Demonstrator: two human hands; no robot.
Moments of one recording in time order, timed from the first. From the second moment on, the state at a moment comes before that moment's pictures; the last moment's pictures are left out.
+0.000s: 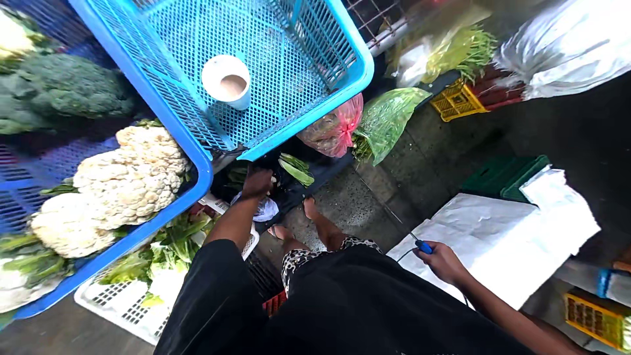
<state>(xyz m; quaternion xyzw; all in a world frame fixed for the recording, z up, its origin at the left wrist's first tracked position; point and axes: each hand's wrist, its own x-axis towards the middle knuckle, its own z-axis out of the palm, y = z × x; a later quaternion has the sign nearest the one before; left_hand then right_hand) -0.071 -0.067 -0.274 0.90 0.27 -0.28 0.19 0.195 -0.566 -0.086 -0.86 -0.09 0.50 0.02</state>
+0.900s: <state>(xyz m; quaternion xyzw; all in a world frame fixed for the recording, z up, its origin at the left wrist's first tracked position) -0.291 -0.192 0.013 0.46 0.62 0.17 0.61 0.008 -0.296 0.005 -0.66 -0.52 0.52 0.11</state>
